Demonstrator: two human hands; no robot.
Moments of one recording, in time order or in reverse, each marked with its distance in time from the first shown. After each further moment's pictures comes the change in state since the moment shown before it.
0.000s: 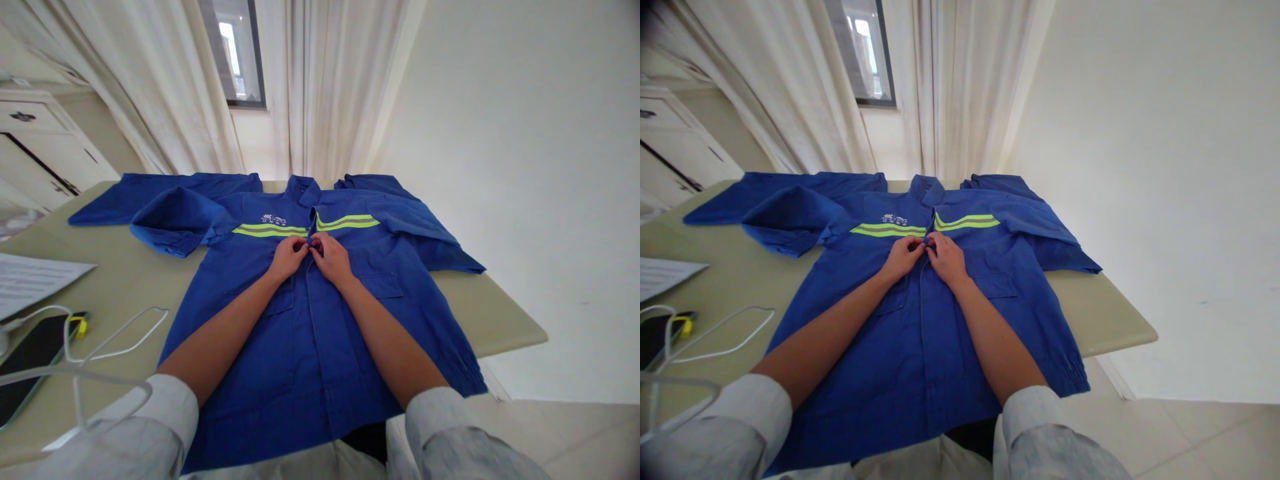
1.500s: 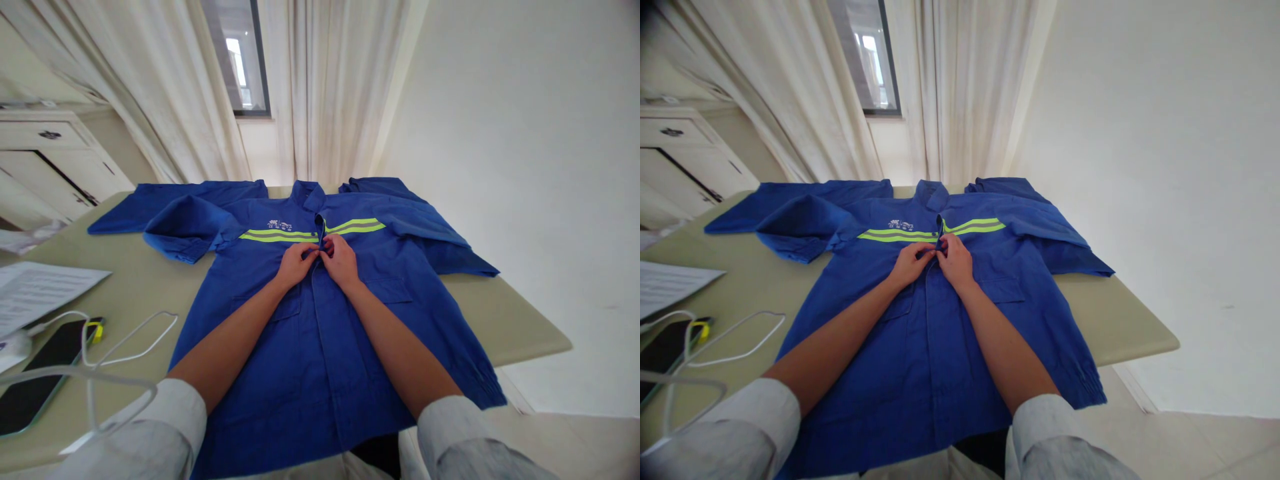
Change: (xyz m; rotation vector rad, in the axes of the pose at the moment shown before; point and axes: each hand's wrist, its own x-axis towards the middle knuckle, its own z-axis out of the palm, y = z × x) left_hand -0.006 0.012 -0.001 0.120 -0.048 0.111; right_hand 0.003 0.003 0.001 0.069 0.085 0.166
